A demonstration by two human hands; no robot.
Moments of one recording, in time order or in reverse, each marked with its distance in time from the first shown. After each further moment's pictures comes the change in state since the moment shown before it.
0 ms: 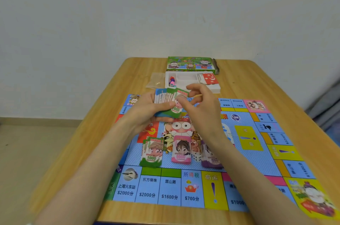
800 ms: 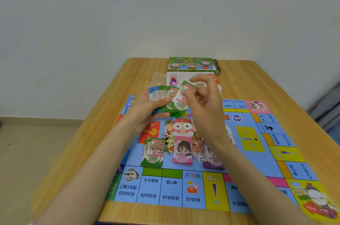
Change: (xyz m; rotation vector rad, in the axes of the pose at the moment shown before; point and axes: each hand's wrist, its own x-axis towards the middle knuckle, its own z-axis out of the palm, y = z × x) left_hand 0.006 -0.004 -0.005 -0.108 0.161 0.001; right_hand -0.012 -0.025 -0.005 0.370 -0.050 -0.123
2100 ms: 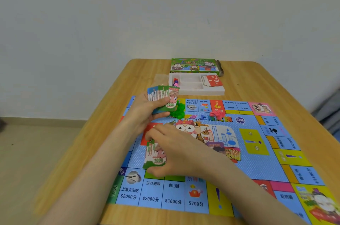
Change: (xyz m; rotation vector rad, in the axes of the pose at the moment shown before) left_hand -0.002 0.004 -0.002 -0.038 0.073 -0.005; right_hand -0.030 0.013 0.018 -0.860 -0.934 -0.293
